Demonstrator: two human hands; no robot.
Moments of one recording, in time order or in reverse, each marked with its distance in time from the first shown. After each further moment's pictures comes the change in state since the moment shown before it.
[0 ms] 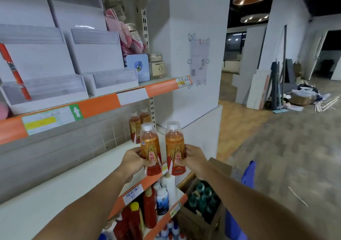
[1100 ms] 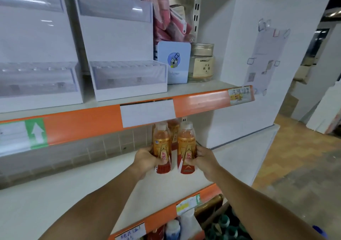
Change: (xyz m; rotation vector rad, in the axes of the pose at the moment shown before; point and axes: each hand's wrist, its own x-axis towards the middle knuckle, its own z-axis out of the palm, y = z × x) left_hand 0.159 -0.026 -0.020 -0.056 0.284 -0.142; right_hand 0.223 0.006 0.026 -0.025 -0.252 -0.003
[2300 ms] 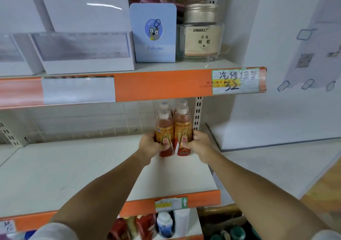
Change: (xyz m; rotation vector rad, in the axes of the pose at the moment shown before) left_hand 0.035 -0.015 0.053 -0.052 0.372 -0.007; right_hand 0.120 0.028 -0.011 -0.005 -0.274 0.014
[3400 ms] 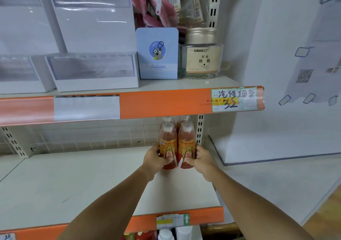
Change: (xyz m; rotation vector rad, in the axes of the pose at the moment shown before) left_hand -0.006 -0.004 0.008 0.010 -0.006 0.025; right_hand -0.003 0.014 -0.003 -0.175 -0.011 -0.063
